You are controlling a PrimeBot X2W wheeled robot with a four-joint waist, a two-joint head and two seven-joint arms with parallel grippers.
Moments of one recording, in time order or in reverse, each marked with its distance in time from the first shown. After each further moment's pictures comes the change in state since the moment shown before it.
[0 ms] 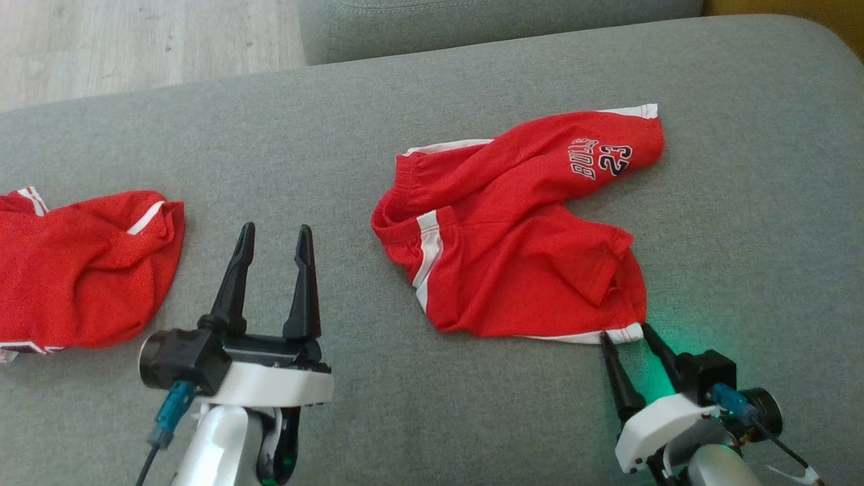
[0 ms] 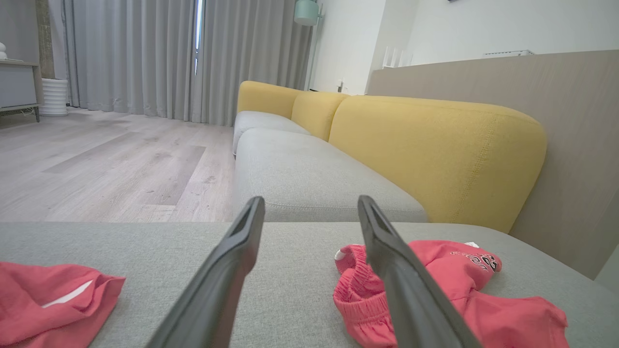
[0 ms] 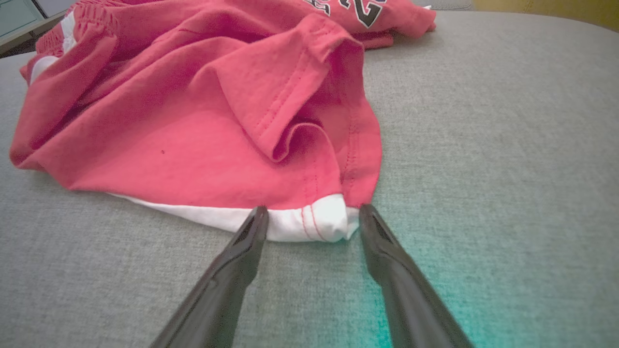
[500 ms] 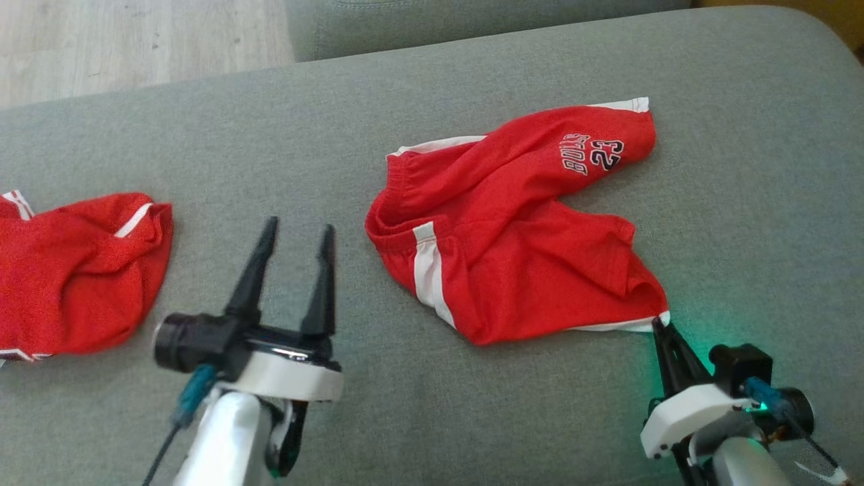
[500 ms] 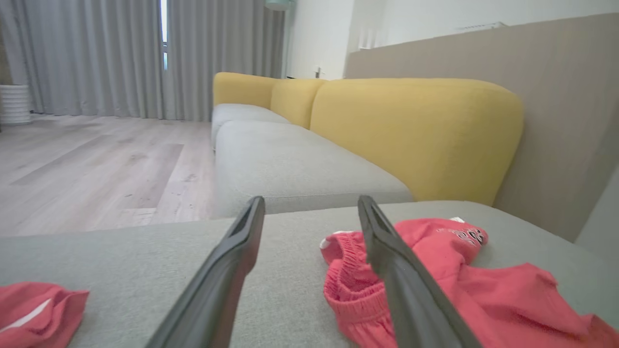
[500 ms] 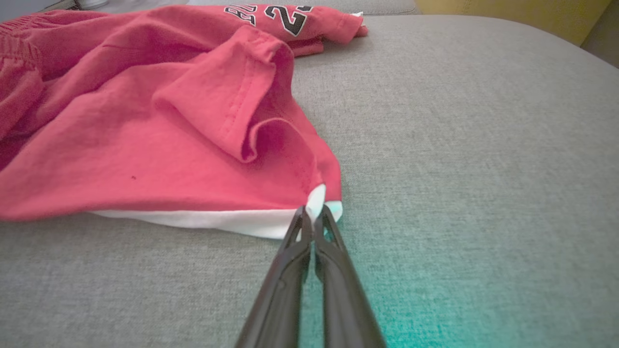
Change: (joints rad) left arm -0.050 0.008 -0.021 0.074 0.063 -0.047 0.000; right arm -0.010 0.001 -0.111 0.006 -0.019 0.000 -0.009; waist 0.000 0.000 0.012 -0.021
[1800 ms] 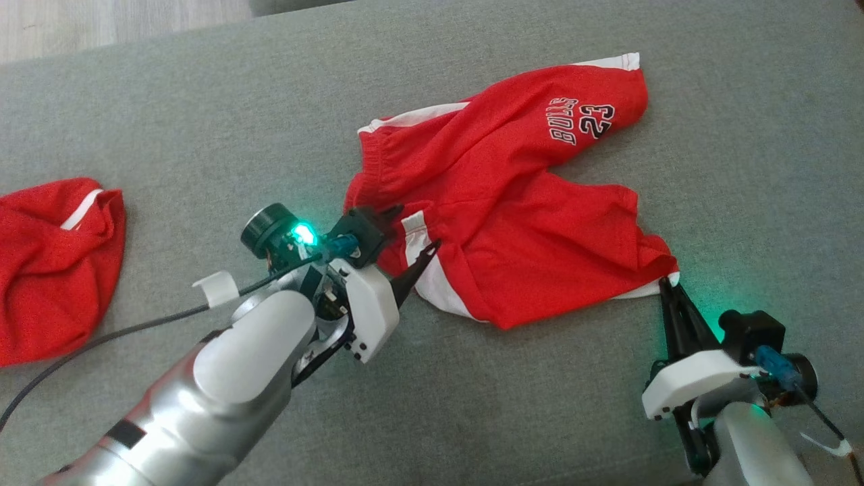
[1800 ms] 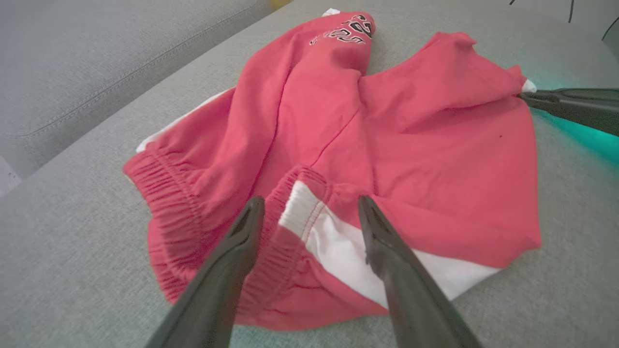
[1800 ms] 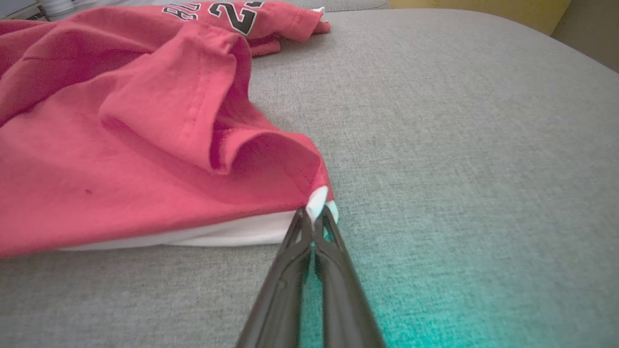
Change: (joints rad) left arm -0.508 0.219 -0.709 0.239 -0.263 -0.031 0.433; right arm -0.093 0.001 -0.018 0.037 0.020 0.000 -0.041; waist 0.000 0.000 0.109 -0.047
